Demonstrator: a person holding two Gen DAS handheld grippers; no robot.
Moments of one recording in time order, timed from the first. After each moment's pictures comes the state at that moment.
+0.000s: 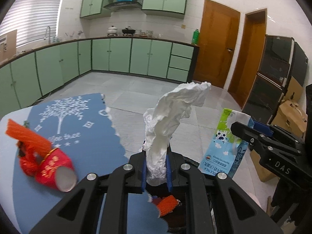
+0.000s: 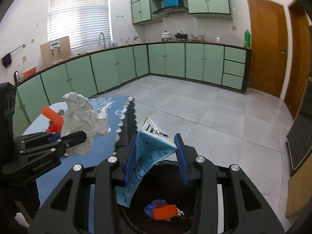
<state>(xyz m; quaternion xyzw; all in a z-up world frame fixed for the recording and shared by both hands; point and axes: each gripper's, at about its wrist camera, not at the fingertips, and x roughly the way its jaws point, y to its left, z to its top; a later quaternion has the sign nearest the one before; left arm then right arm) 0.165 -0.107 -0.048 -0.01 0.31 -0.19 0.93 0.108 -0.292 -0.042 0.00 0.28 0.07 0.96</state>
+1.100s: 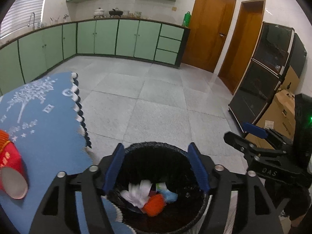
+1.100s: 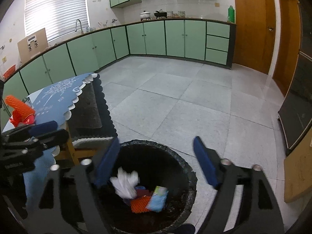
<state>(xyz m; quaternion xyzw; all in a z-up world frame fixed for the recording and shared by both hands) 0.209 -0.157 -0.100 -0.01 0.36 -0.23 0.90 0.147 -0.348 -0.116 0.02 0.34 0.01 0.94</state>
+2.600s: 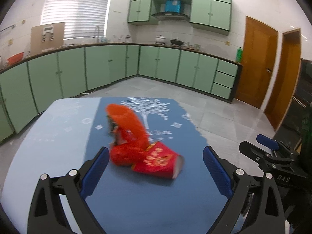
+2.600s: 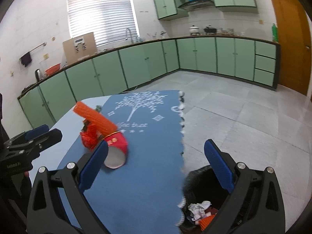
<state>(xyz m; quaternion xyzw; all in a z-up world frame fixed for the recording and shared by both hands) 0.130 0.076 -0.036 -0.05 0.28 -0.02 0.96 0.140 -0.141 -0.055 0.03 0.29 0.19 0.94</state>
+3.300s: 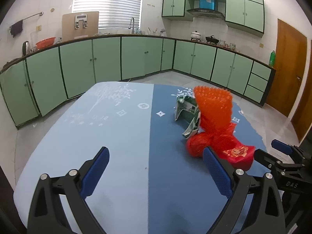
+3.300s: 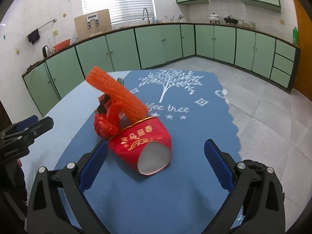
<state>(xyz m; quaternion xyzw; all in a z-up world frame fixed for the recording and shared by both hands) 0.127 0.175 -0.077 -0.06 0.30 0.09 0.95 0.168 -0.041 -0.101 -0.02 0.34 0.23 0.91</state>
